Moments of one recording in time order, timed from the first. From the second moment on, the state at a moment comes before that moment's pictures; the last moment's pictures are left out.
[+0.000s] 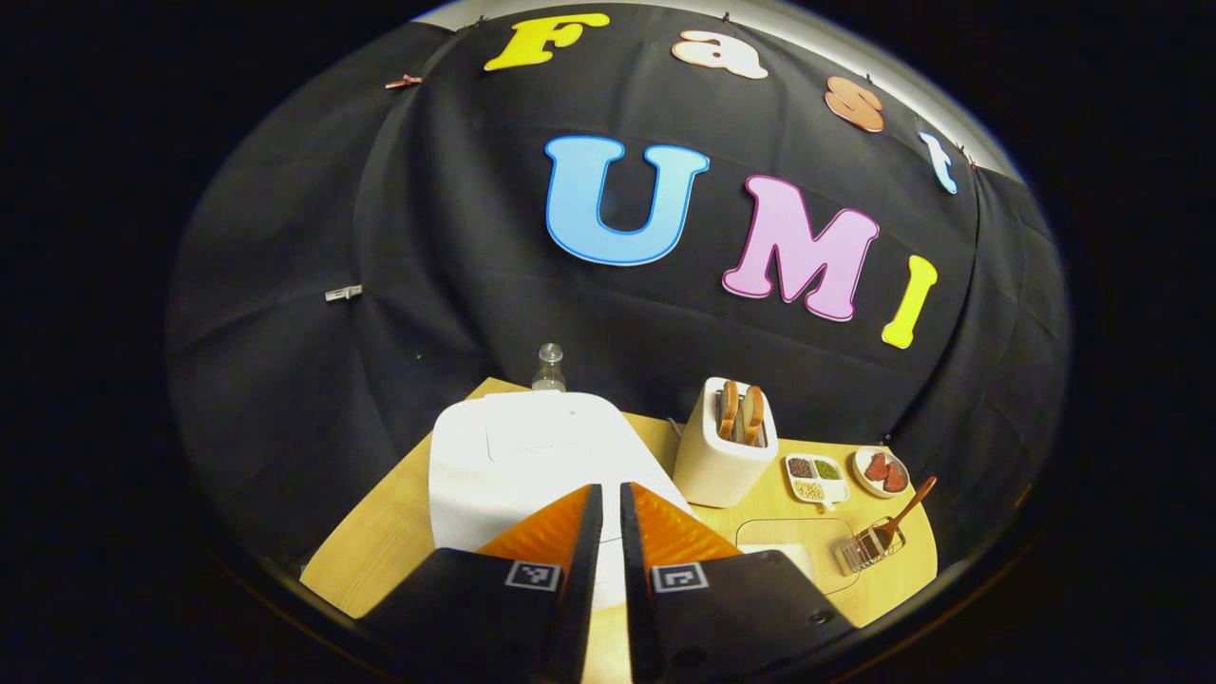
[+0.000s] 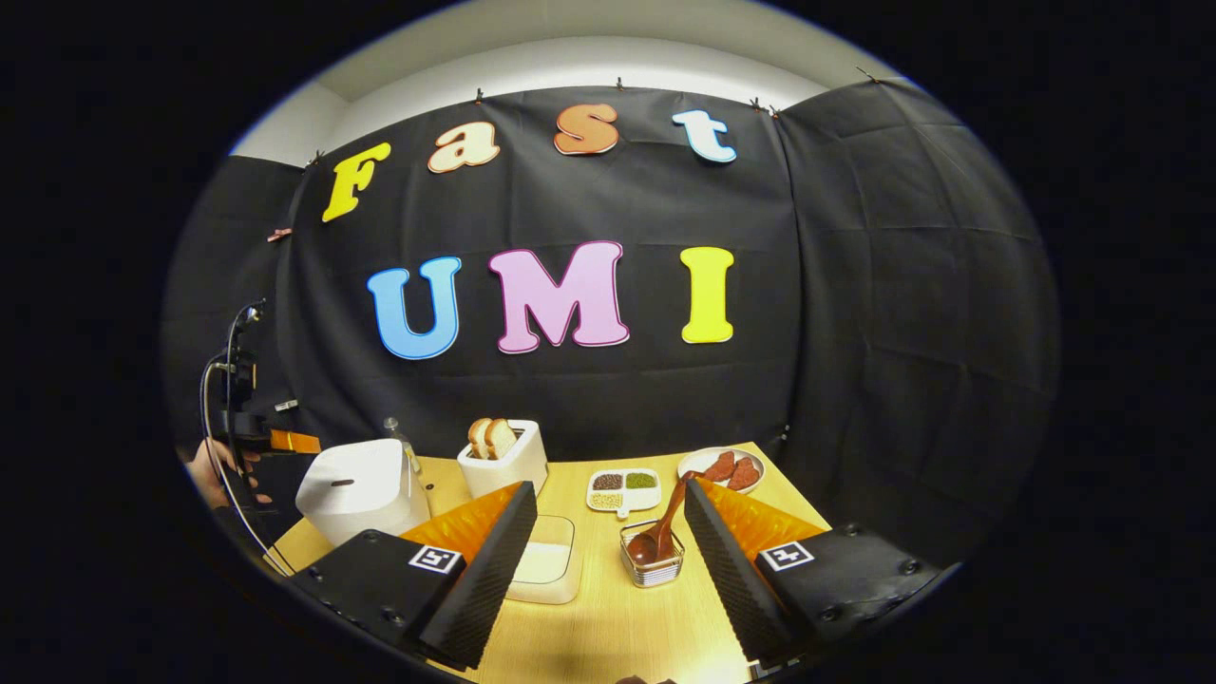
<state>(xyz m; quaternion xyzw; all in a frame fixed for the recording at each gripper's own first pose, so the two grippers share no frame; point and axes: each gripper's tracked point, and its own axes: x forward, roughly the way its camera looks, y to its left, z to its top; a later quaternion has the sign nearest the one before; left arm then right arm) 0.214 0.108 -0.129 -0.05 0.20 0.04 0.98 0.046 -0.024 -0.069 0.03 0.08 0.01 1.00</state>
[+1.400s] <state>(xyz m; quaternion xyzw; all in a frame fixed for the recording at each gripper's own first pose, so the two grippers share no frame) 0.218 0.148 -0.119 -0.11 0.11 0.05 0.99 -0.040 -0.029 -0.078 0.01 0.10 -0.04 0.99</state>
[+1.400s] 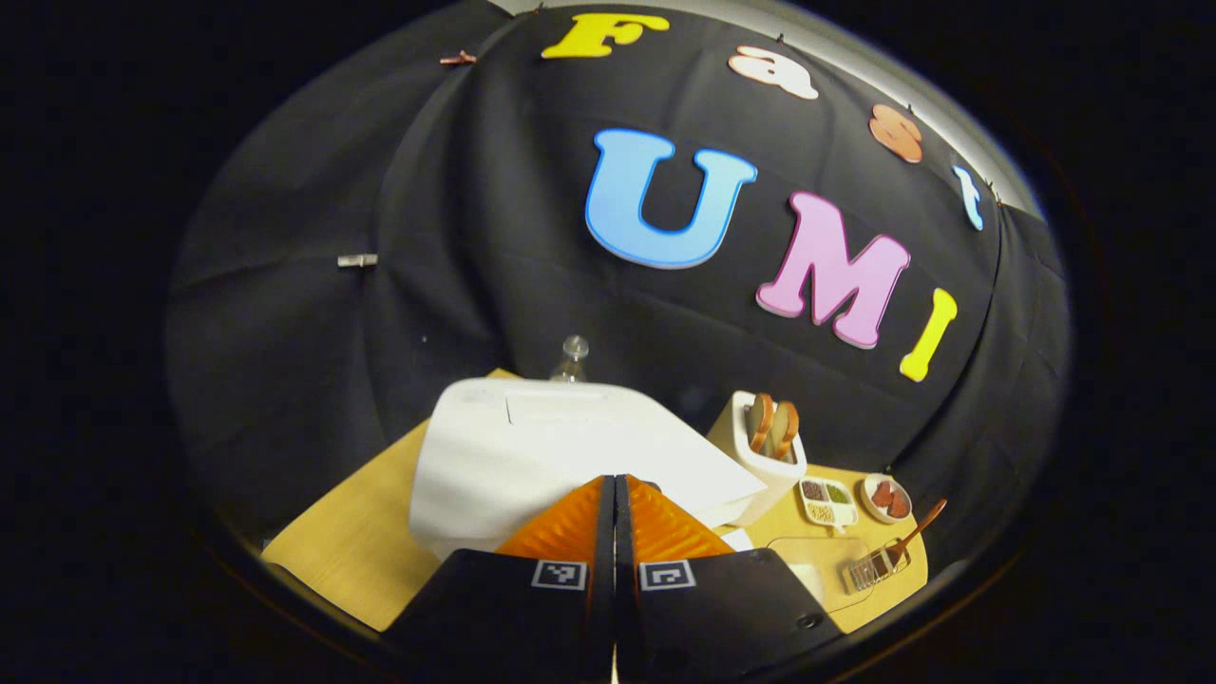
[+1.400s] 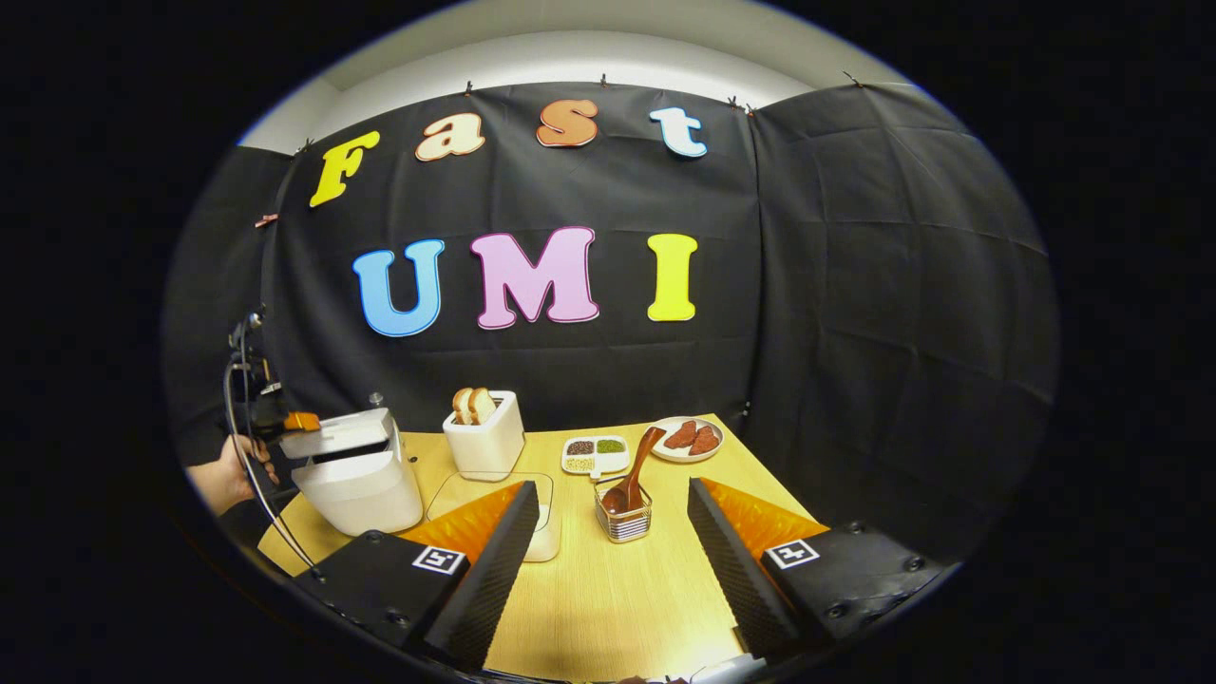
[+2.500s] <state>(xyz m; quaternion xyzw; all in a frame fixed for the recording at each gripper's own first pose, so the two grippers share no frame) 0.045 0.055 -0.109 -0.05 0.12 0.06 0.99 0.114 -0.066 -0.155 0.05 0.17 0.00 0.98</state>
